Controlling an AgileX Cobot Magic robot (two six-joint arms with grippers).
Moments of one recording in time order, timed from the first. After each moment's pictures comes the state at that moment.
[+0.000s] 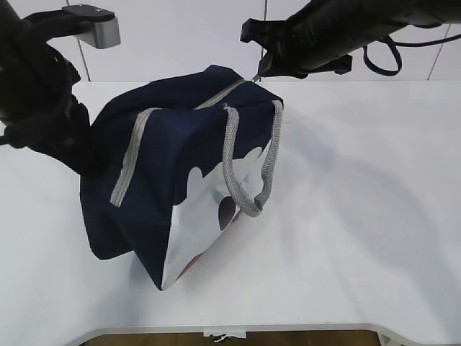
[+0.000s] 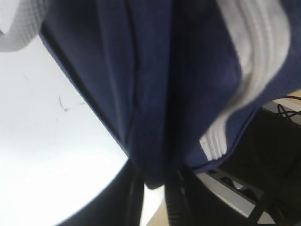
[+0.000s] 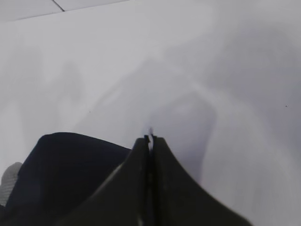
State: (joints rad) left arm -0.42 1.57 -1.35 -0.29 1.22 0.52; right arm 0.34 1.84 -1.50 0.28 0.44 0.17
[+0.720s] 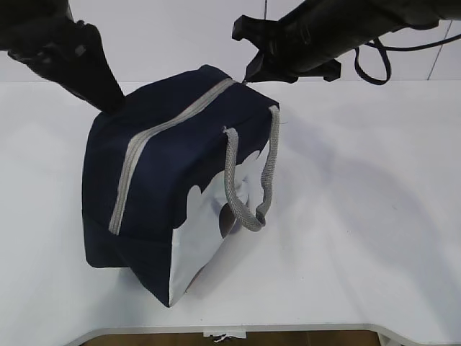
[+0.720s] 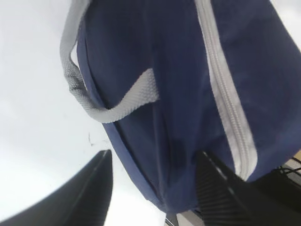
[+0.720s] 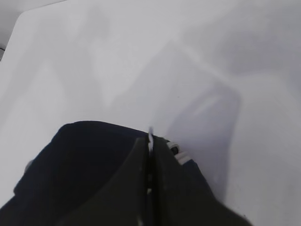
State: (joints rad) left arm -0.42 1.57 -1.54 -0.29 1.24 0.38; right arm 0.34 1.84 -1.51 0.48 0.51 0.03
